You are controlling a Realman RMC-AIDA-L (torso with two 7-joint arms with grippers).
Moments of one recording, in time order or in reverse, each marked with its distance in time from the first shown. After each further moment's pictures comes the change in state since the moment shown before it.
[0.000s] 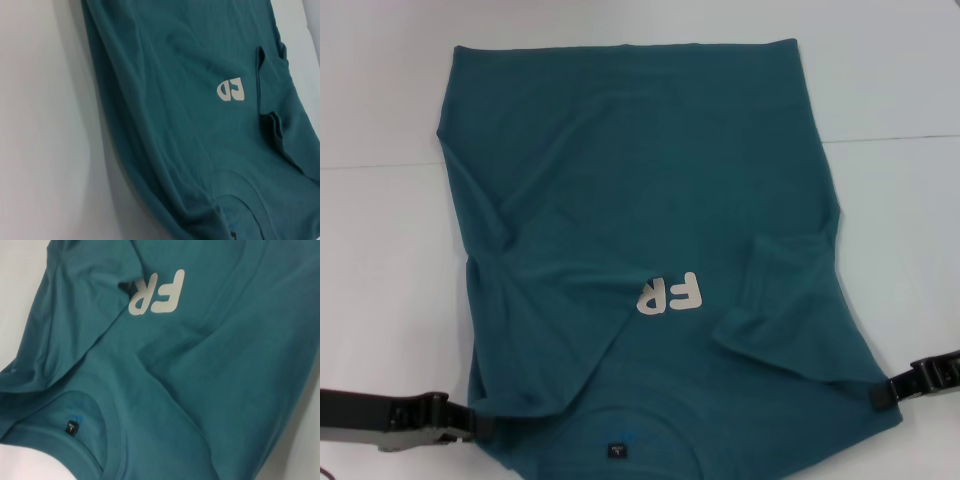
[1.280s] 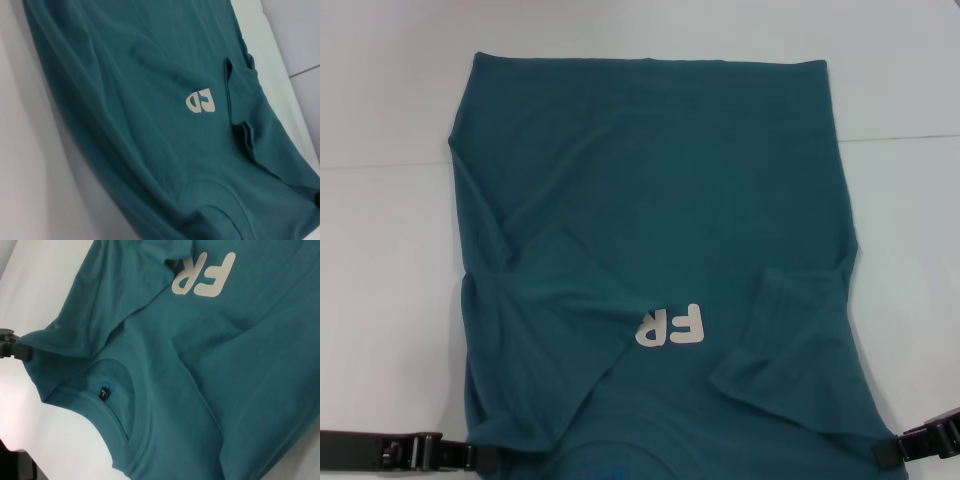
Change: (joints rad) left arm 0.065 -0.009 -0.016 0.005 -0.052 0.062 0.178; right arm -0.075 0.034 0.007 -0.053 0.021 -0.132 -0.141
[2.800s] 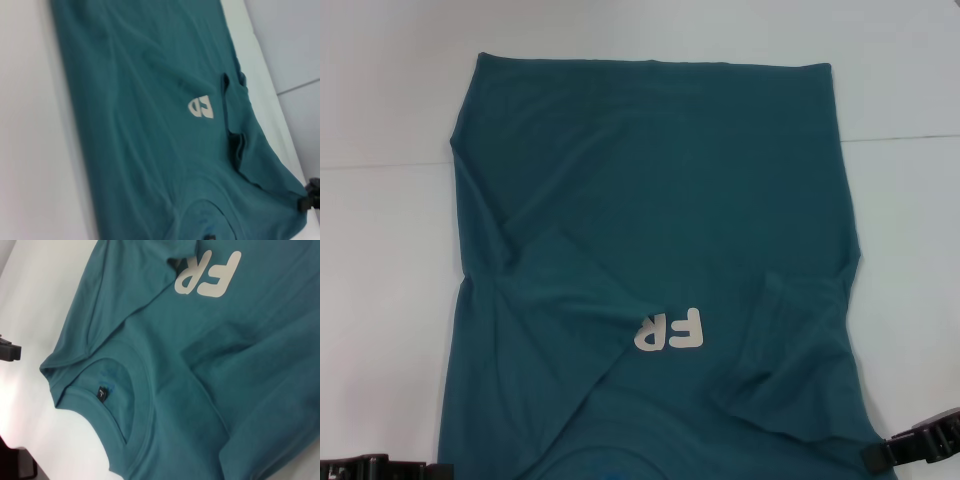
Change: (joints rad) left arm 0.056 0.057 -0.109 0.074 -0.011 0.059 0.071; right arm 0.004 0.017 -0.014 0.007 -0.006 0.020 -0.003
